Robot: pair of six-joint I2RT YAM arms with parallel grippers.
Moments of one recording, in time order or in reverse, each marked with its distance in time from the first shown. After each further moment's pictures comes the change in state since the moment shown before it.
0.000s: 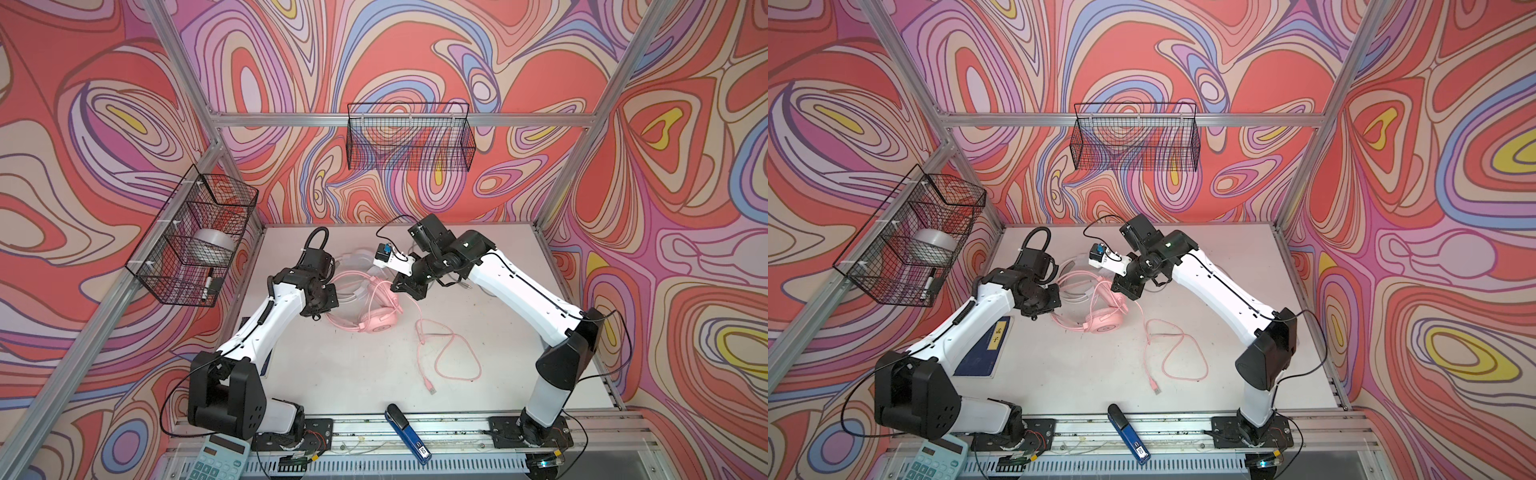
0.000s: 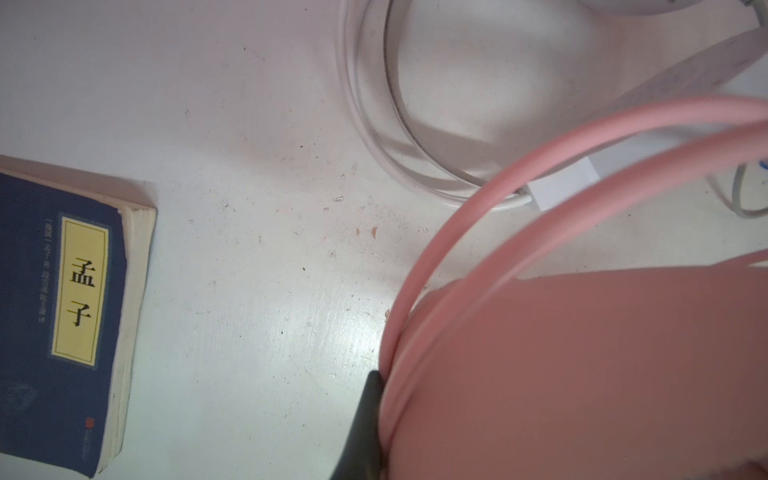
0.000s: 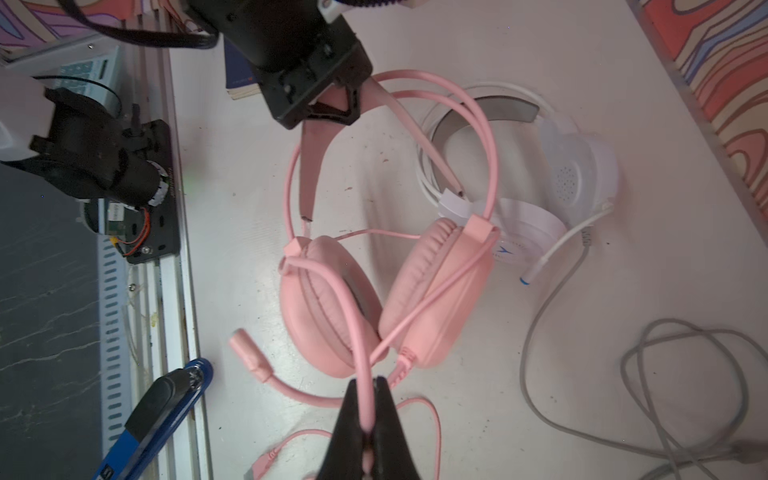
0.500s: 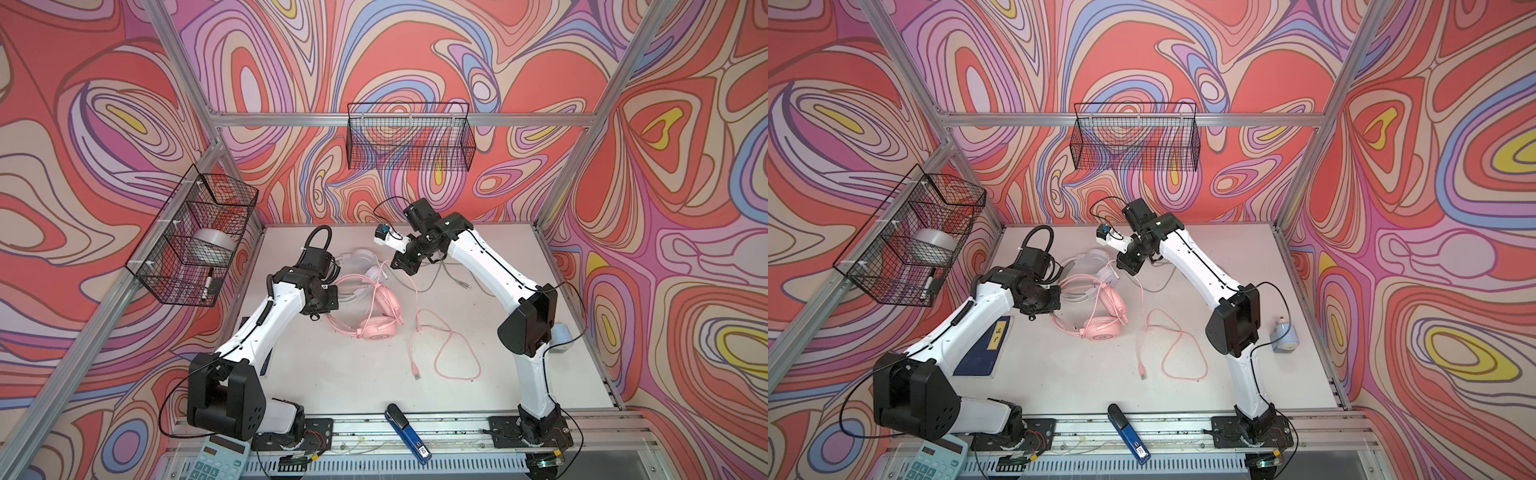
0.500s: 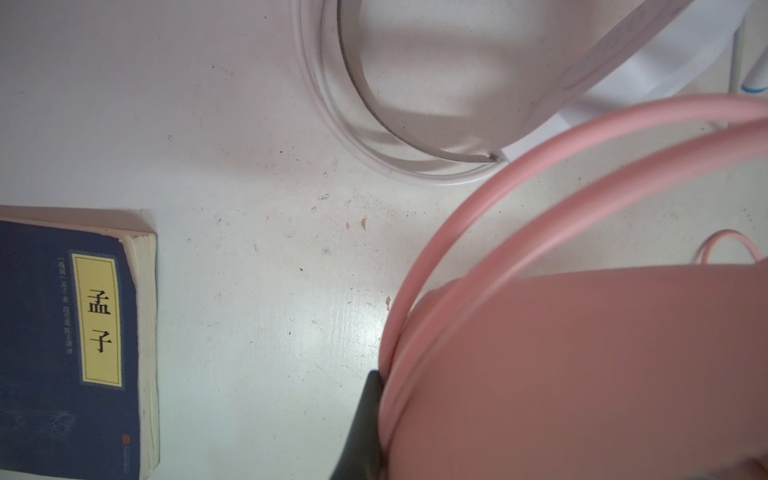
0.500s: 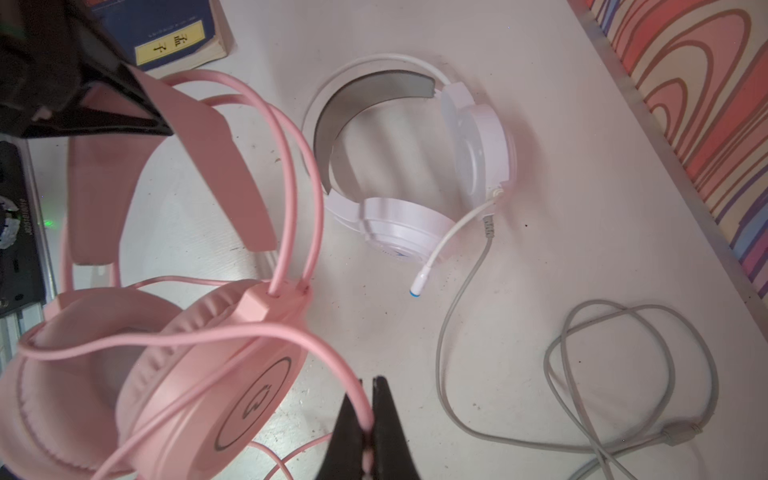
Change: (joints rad) left arm -0.005 -0.006 0.020 -0.034 0.032 0.132; right arm -0.130 0.316 0.304 -0.037 0.031 -0.009
